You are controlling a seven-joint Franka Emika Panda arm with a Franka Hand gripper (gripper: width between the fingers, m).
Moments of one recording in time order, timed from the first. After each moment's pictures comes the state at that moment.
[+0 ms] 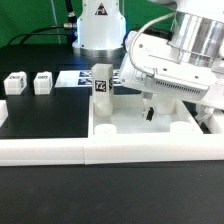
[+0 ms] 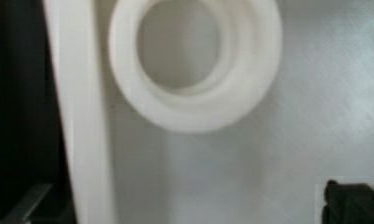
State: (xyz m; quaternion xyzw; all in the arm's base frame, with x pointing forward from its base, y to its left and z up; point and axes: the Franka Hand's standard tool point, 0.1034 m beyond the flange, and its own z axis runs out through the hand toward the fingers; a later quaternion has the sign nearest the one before) arm 0.582 0.085 0.011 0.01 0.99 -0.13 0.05
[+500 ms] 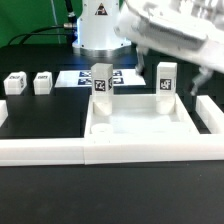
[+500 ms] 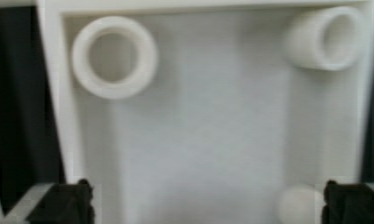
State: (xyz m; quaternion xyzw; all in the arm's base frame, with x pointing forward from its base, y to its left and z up) arm 0.583 0.062 0.106 0.07 0.98 -0.18 0.07
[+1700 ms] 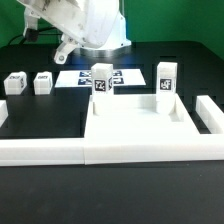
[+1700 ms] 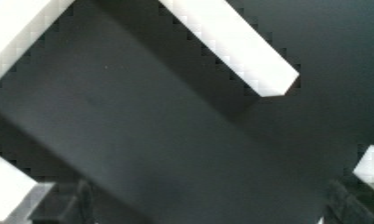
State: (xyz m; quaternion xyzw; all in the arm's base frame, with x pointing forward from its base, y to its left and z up) arm 0.538 -0.112 0.127 0.43 0.88 -0.18 0.10
